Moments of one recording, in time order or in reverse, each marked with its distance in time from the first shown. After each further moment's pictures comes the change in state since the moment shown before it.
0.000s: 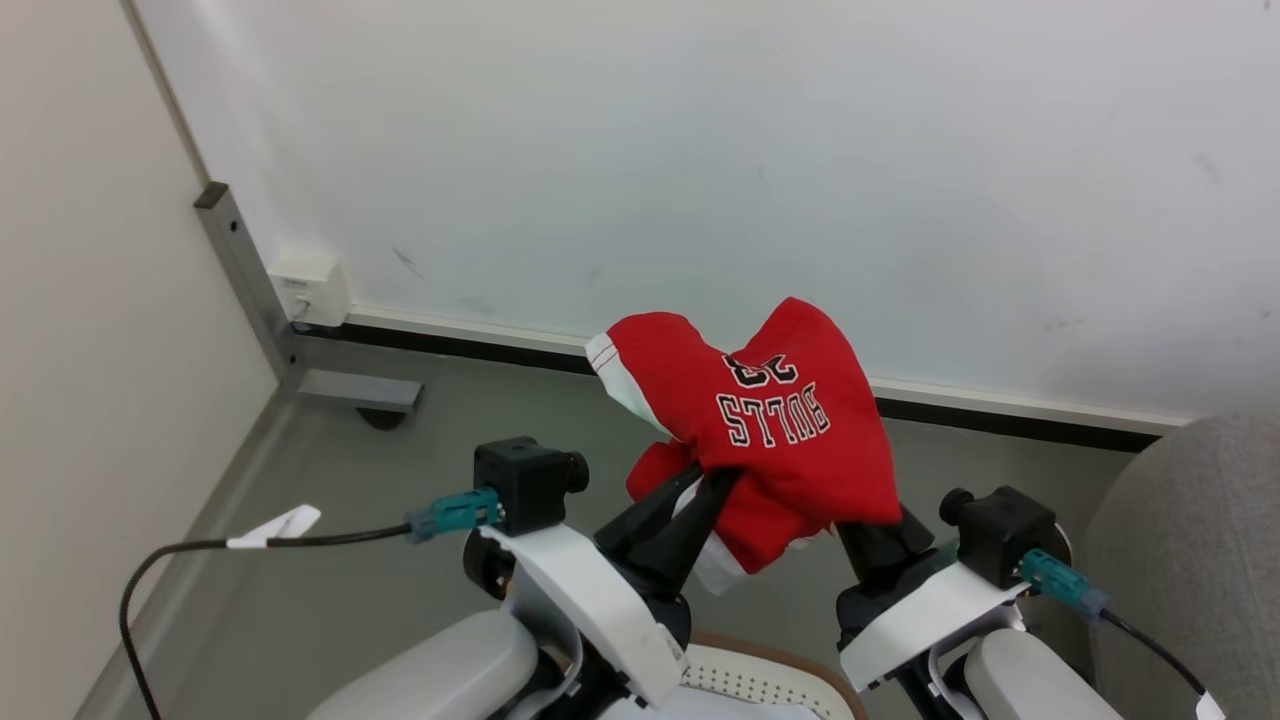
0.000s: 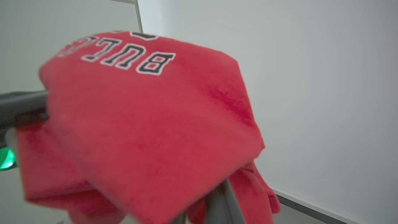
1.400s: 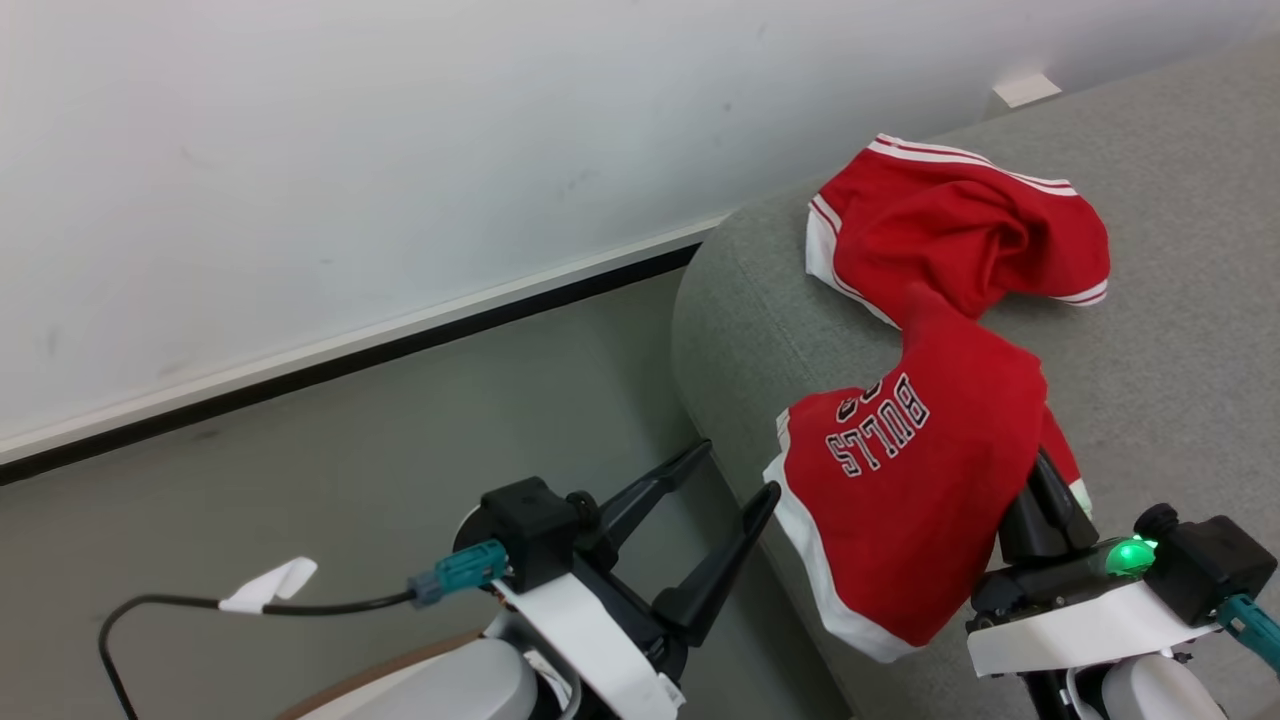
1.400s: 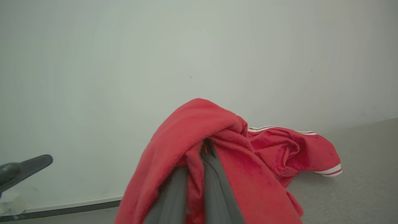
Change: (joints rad) left arm 0.066 -0.005 0.050 -0.011 0.283 -0.057 -0.046; right arm 0.183 -0.043 -0.283 -0.302 -0.039 0.000 -0.002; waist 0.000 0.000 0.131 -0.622
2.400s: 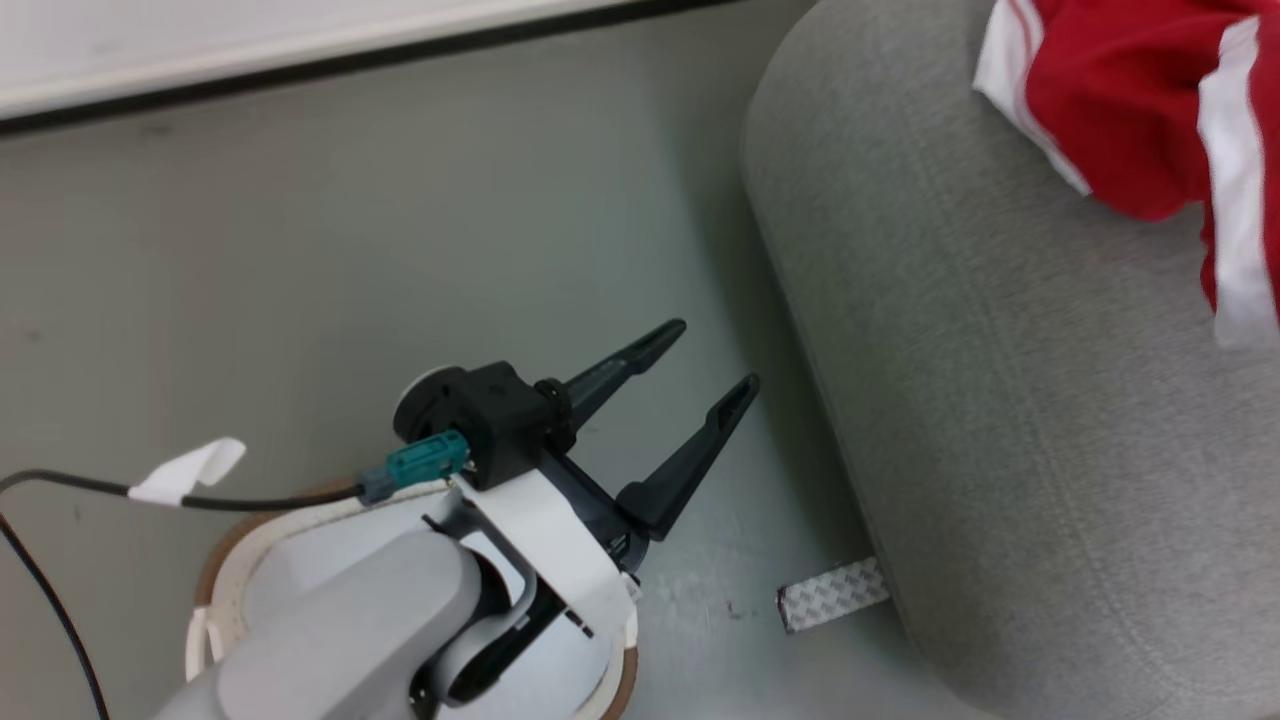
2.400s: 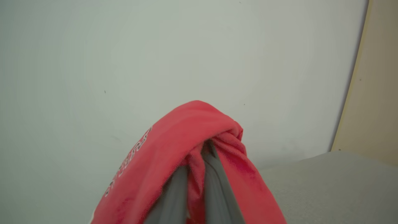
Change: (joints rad) left arm -0.160 0.099 0.031 -0.091 0.047 0.007 0.112; right arm -0.313 -0.150 -0.519 -0.078 0.001 0.000 0.134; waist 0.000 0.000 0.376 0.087
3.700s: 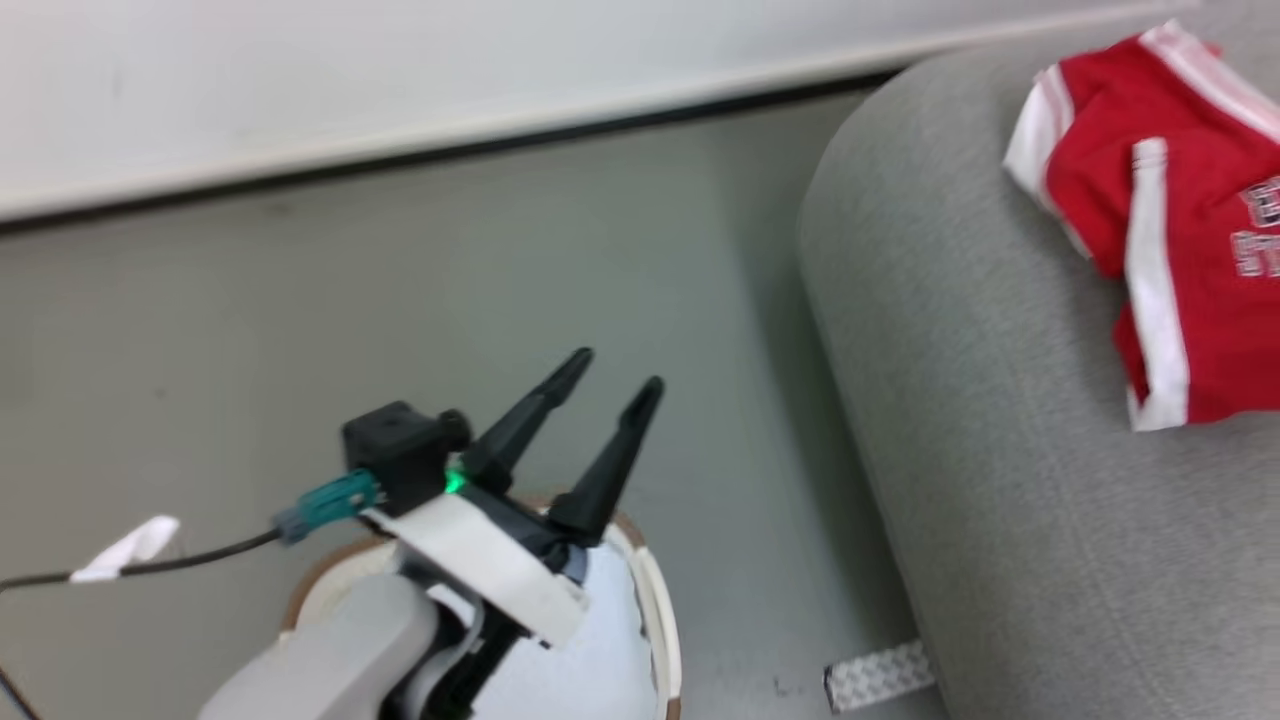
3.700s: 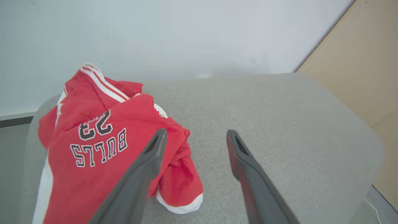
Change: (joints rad) left arm 0.146 -0.019 0.109 0.064 -0.111 0.016 -0.102; right arm -0.117 -0.326 0.192 0.564 -0.021 0.000 0.347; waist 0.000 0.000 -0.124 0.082
